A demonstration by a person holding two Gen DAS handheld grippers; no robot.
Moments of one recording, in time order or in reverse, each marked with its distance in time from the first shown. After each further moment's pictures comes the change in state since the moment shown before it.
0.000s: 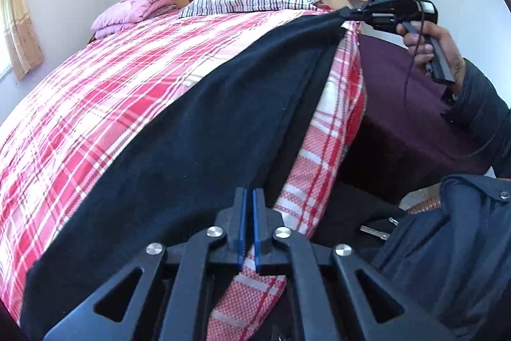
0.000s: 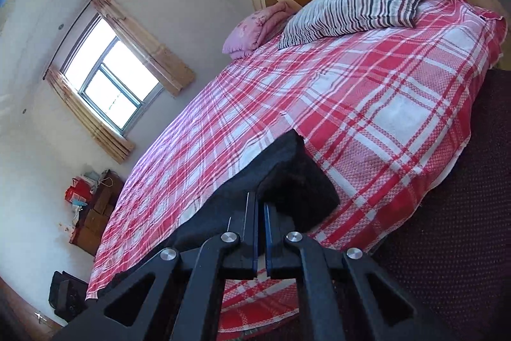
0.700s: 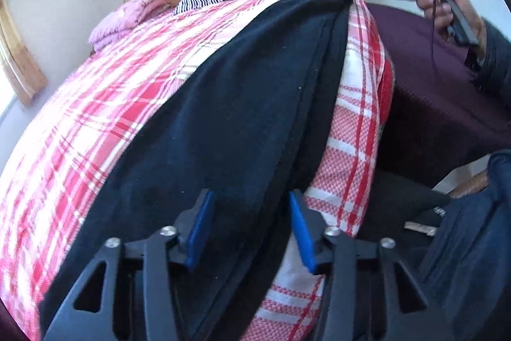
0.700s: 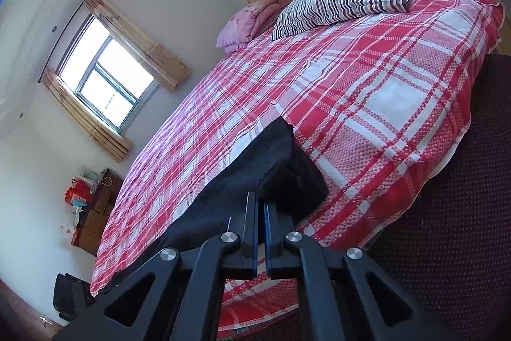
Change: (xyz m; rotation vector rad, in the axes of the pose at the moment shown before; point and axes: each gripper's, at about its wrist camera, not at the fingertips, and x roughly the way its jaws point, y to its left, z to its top) left arm 0.049 0.000 0.014 0.116 0.062 0.074; right arm 0.009 -0.005 -0.004 0.016 0.029 -0.003
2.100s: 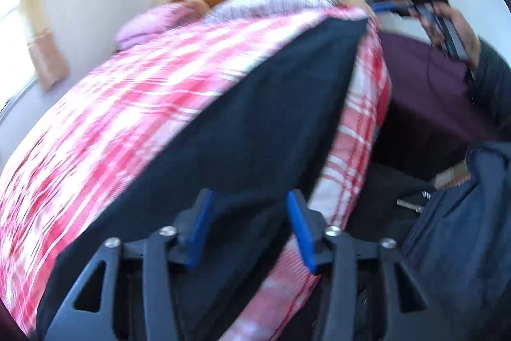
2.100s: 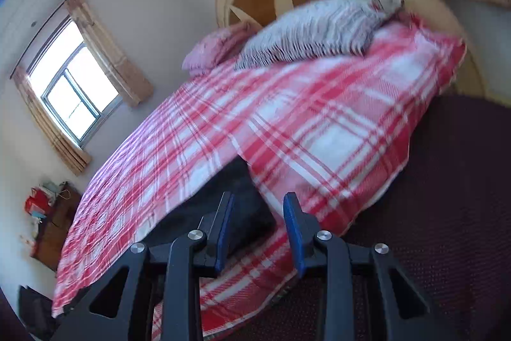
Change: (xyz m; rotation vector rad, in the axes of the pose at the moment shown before) left arm -0.082 0.030 -0.055 -0.126 -0.116 0.082; right arm -0.038 0.032 0.008 -0.100 -0.141 -0.203
